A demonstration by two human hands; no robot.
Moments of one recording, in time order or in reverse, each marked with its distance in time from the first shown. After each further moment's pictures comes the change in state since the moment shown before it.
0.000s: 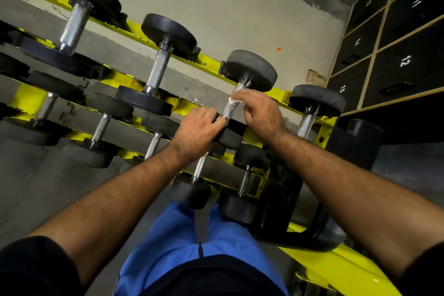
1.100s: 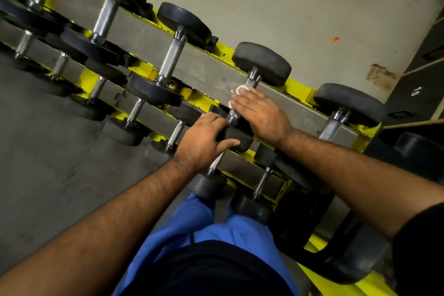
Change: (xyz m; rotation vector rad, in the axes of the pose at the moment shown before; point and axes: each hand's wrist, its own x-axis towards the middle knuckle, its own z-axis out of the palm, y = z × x) left_hand 0.000 0.055 -0.012 -0.366 -0.140 -0.527; right_hand -0.002 0.068 0.044 -0.061 -0.131 -0.611
